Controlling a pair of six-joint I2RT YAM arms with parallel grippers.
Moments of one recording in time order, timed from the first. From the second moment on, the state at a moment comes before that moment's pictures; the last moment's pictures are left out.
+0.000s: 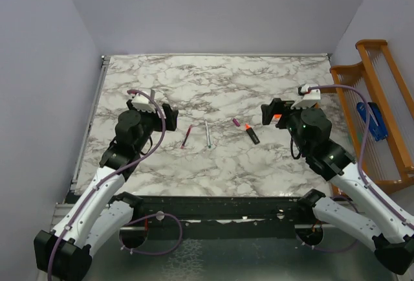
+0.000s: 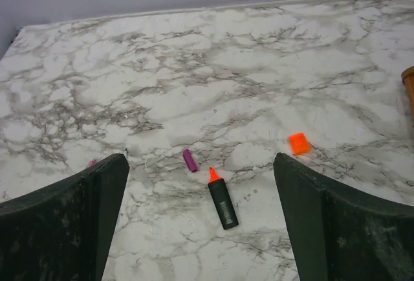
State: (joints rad) left arm -0.38 0.77 0.63 -0.02 -0.05 -0.21; right arm 0.62 0.79 0.81 -0.20 0.41 0.27
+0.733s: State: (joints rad) left arm -0.38 1.15 0.80 -0.19 0.10 -0.12; right arm 0.62 0.92 0.83 -0.16 0.30 0.16
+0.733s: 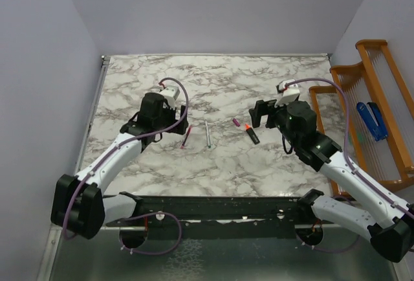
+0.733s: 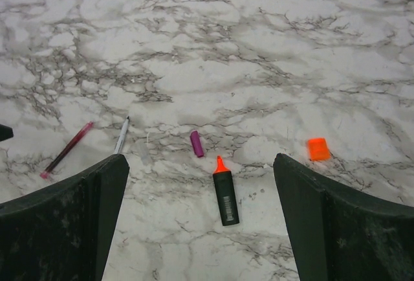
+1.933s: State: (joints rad) left arm -0.42 1.60 0.93 -0.42 0.20 -0.09; right arm 0.62 0.91 0.81 -0.17 0.29 0.16
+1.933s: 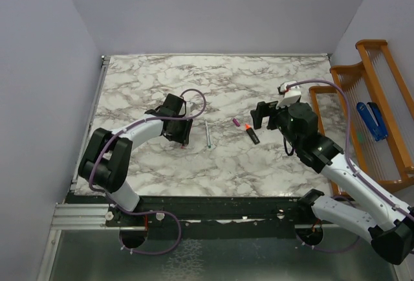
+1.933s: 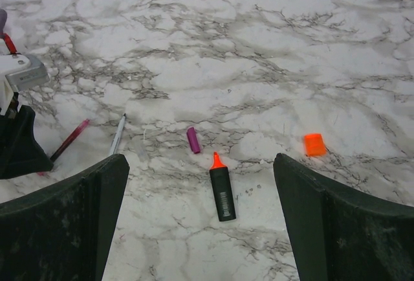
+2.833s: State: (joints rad) left arm -0.47 1.66 0.98 -0.47 0.08 -0.10; right arm 0.62 0.82 0.79 -0.20 0.34 0.15
